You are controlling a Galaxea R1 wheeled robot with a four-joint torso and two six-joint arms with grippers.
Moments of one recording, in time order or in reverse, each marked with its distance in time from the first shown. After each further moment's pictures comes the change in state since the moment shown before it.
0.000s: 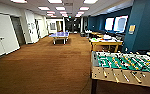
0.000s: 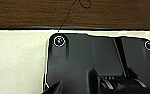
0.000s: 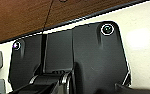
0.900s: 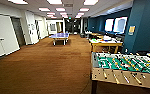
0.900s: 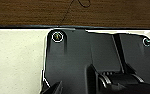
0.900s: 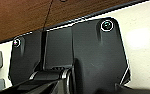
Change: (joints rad) left arm 0.025 0.007 0.000 0.000 0.005 0.000; right arm -0.019 0.001 0.000 0.000 -0.003 0.000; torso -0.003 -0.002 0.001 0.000
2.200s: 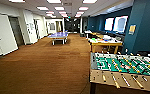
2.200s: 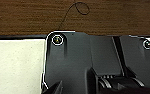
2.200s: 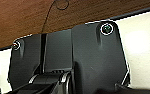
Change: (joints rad) left arm -0.020 0.001 -0.001 0.000 -0.006 0.000; right arm 0.016 -0.001 0.000 0.000 0.003 0.000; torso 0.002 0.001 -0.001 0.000
